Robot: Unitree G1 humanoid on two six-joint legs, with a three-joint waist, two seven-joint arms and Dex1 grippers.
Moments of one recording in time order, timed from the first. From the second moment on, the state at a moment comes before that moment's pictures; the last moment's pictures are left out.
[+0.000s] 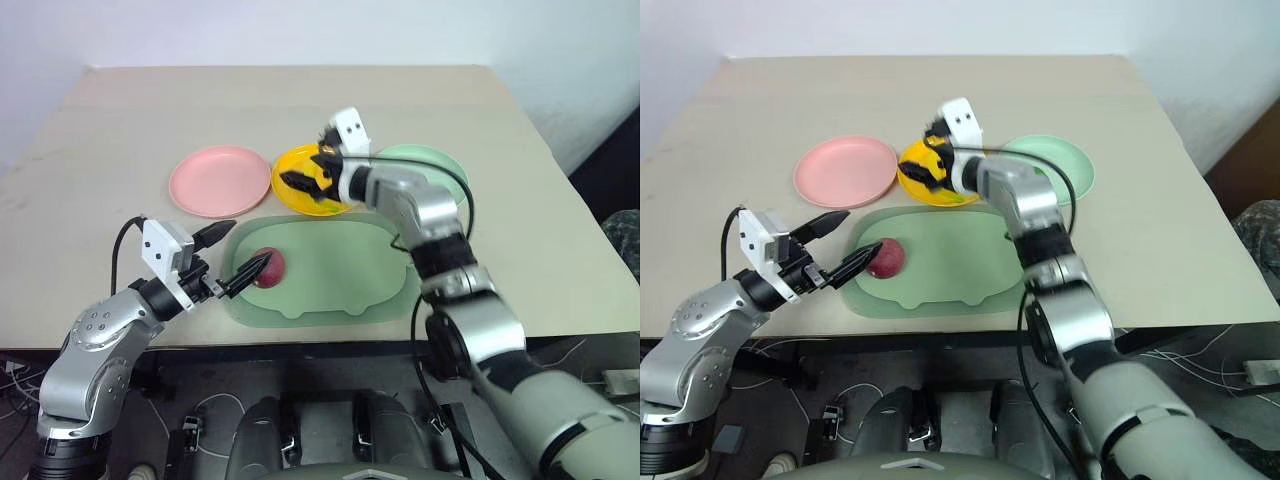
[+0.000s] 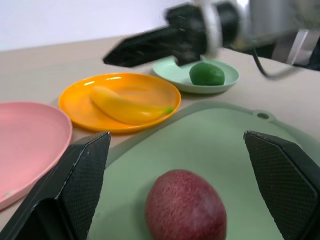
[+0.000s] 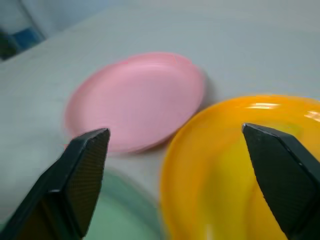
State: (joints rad) left arm -0.05 0.55 0.20 -0.49 -0.59 0.41 -0.63; right arm -0.95 -0.11 0.04 0.37 0.23 0.67 0.62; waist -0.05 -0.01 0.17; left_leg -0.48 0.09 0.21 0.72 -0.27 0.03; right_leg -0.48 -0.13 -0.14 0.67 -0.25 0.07
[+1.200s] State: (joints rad) left arm -0.15 0.48 -0.01 -0.13 -0.35 0.29 -0.68; right arm -0.47 -0.37 -0.14 -0.37 0.51 1.02 0.44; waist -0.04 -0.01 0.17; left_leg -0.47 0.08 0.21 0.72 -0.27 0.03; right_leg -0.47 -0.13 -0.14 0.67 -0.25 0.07
